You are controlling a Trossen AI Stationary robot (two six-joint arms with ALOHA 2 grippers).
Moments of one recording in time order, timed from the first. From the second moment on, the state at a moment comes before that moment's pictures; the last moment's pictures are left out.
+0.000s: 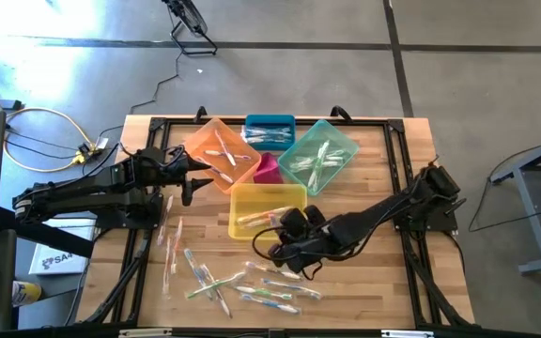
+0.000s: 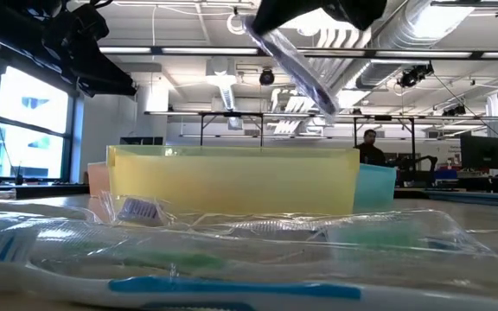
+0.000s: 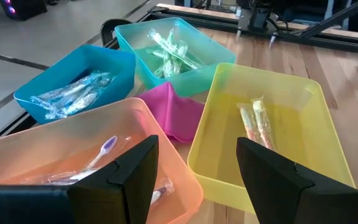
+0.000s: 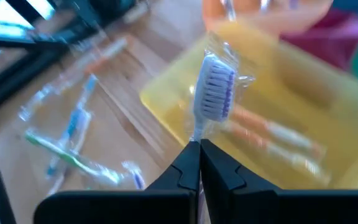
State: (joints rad) left arm 0.31 0.45 0.40 -0.26 0.04 -0.04; right arm 0.44 1.83 1.55 -0.68 0.64 1.08
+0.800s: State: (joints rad) left arm 0.31 0.45 0.40 -0.08 0.23 -0.08; right arm 0.17 1.80 1.55 -0.25 0.54 0.40
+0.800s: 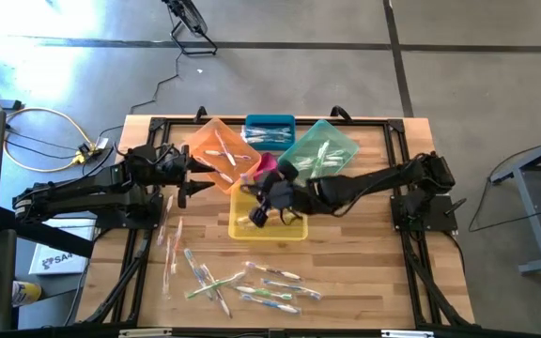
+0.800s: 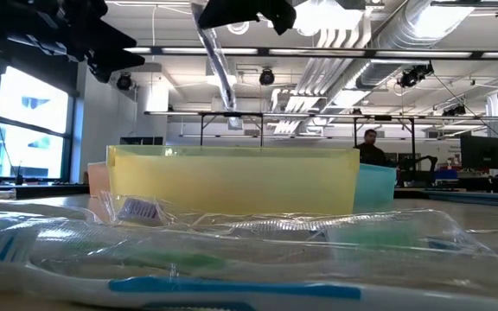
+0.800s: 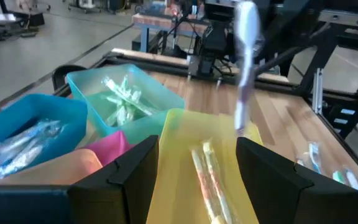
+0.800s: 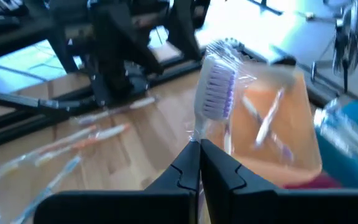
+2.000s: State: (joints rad) left arm 0.31 1.04 0.40 0.62 0.31 -0.19; right arm -0.09 1.80 1.55 -0.08 0.02 0.08
